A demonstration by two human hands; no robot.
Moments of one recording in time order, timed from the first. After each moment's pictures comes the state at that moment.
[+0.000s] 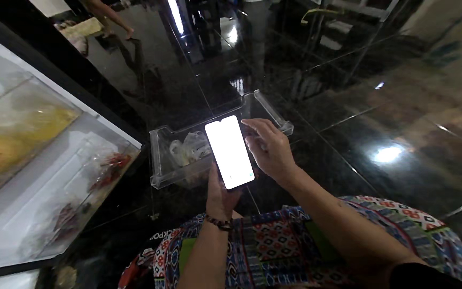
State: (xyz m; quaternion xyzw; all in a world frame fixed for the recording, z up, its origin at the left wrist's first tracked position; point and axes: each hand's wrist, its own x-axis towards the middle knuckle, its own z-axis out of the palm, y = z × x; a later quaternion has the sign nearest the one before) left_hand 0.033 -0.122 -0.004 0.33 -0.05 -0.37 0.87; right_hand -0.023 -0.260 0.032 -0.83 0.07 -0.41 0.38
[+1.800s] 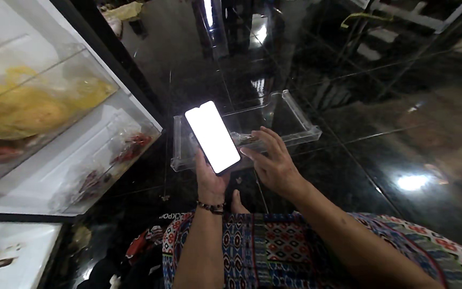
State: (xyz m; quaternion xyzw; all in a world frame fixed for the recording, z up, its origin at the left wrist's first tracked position) left_hand 0.073 -0.095 0.010 0.33 -0.05 -0.22 0.92; right_hand -0.009 -0.241 -0.015 -0.87 -0.08 -0.44 0.20
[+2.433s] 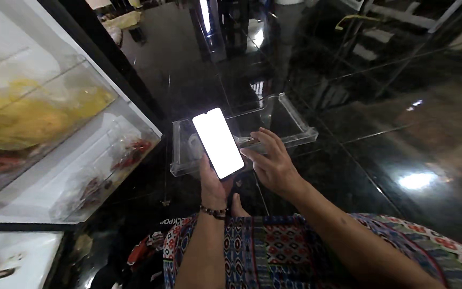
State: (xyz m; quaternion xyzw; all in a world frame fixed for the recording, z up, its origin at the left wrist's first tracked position) left_hand 0.066 -0.103 0.010 0.39 -0.03 -0.21 0.90; right_hand -0.009 -0.246 -0.011 -0.87 -0.08 -0.44 0.21
